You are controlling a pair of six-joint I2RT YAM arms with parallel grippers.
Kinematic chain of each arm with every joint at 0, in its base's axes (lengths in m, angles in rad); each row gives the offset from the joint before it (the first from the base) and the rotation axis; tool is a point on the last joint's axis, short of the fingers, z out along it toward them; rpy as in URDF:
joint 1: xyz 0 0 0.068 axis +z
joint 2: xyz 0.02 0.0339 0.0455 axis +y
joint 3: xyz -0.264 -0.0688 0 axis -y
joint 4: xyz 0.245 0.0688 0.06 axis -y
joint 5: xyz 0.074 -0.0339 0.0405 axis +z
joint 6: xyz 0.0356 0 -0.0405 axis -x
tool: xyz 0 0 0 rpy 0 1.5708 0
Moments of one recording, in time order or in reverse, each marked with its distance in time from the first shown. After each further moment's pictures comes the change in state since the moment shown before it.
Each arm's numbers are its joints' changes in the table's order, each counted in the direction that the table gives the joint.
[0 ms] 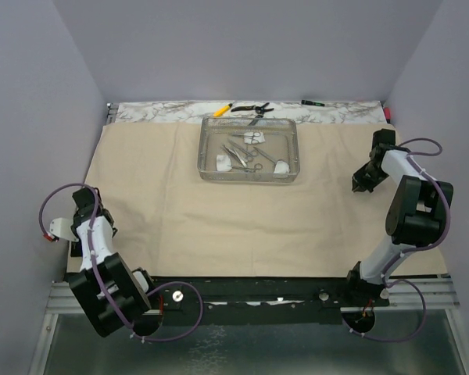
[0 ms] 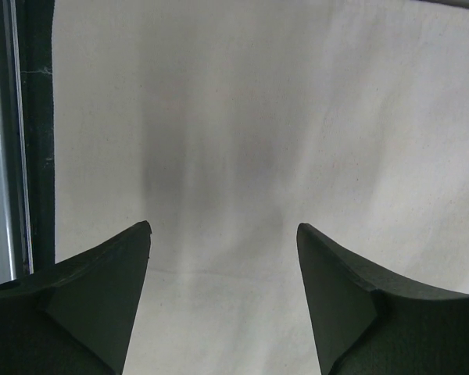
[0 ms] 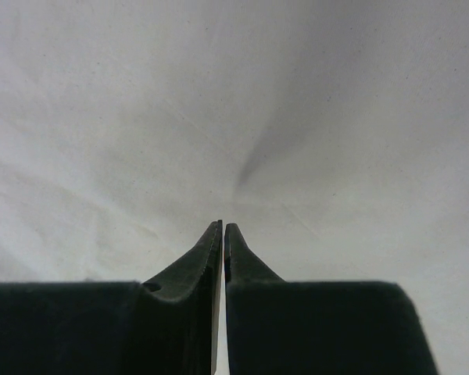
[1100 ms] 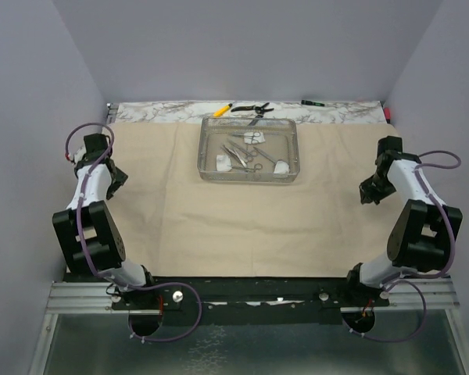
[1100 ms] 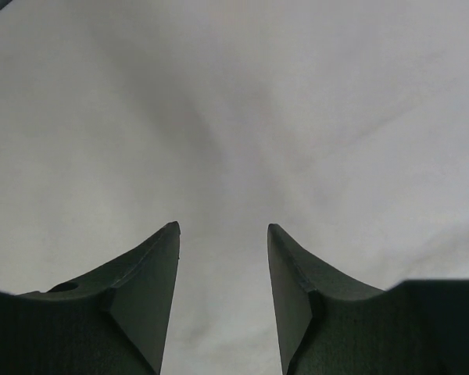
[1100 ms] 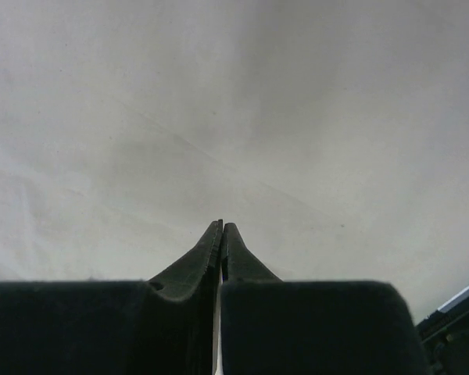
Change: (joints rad) left arm -0.271 0.452 0.544 0.047 -0.248 -0.459; right arm -0.020 -0.234 -0.082 -0.220 -0.136 -0.167
